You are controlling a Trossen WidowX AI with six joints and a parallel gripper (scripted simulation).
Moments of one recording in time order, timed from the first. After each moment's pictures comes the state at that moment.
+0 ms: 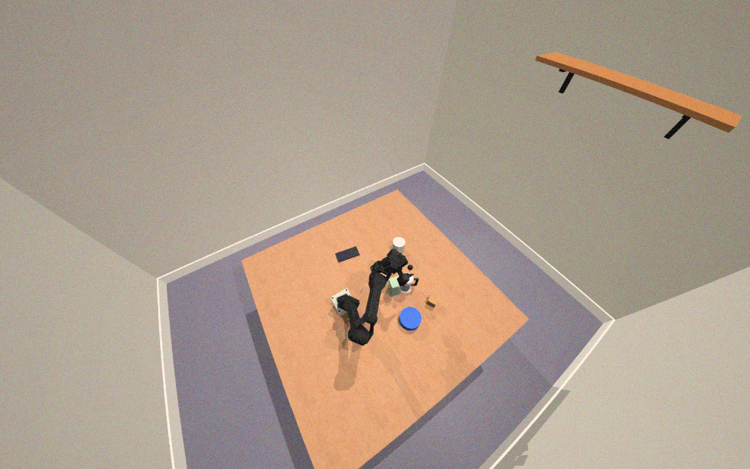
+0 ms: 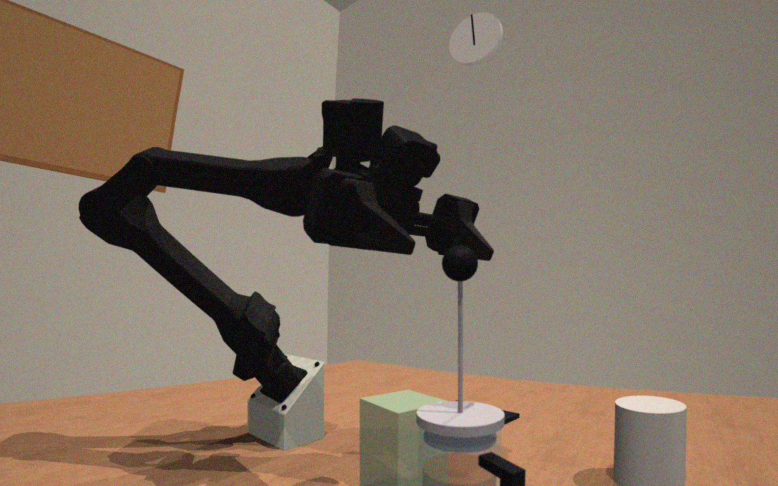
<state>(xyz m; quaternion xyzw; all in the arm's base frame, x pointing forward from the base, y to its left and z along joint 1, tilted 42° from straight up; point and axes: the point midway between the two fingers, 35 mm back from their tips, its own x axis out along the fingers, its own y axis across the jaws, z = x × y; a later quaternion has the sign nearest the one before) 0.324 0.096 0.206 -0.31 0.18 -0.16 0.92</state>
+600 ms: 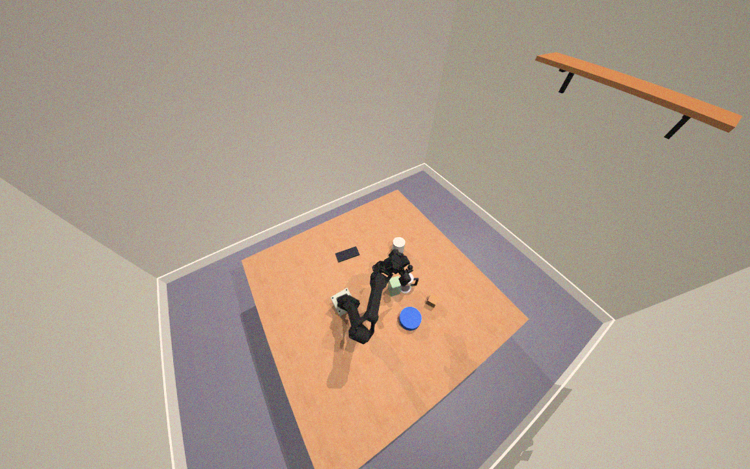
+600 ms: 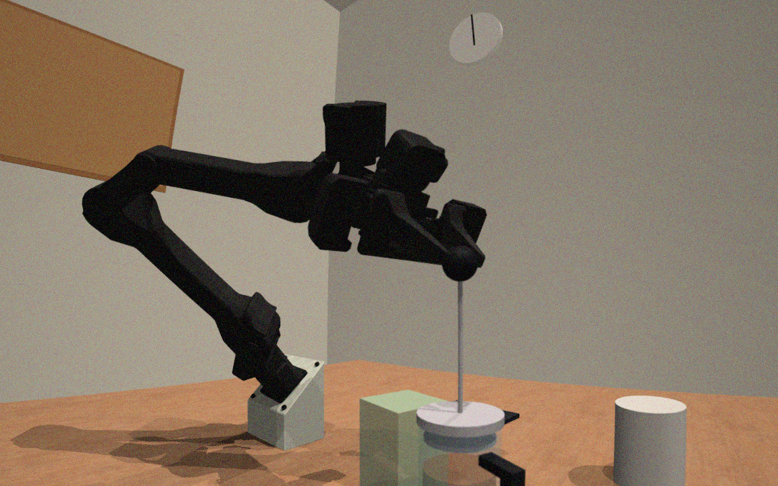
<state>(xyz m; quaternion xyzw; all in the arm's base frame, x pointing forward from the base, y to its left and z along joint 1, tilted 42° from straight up) 0.335 0.091 0.202 -0.32 0.18 -0.17 0.92</state>
